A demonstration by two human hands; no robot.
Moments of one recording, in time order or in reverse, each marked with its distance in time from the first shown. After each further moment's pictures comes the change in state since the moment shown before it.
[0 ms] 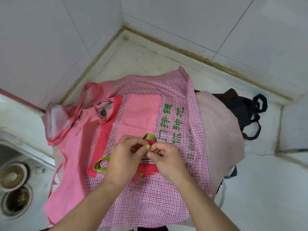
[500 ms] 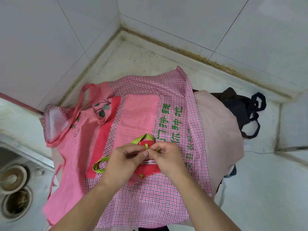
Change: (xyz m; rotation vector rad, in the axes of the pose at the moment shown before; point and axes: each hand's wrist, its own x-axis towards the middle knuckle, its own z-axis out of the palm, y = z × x) left_hand -0.006 -0.006 -0.001 -0.370 -0.185 -0.204; right_hand 0.003 -0.001 -0.002 0.105 0.072 0.068
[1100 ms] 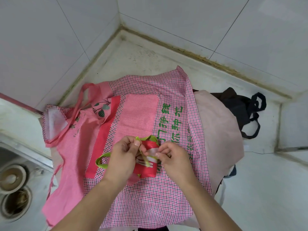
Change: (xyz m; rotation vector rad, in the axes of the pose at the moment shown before) left_hand 0.008 0.004 0.010 -0.234 0.087 -0.074; right_hand -0.001 0.021 -0.017 -0.228 0.085 -0.082
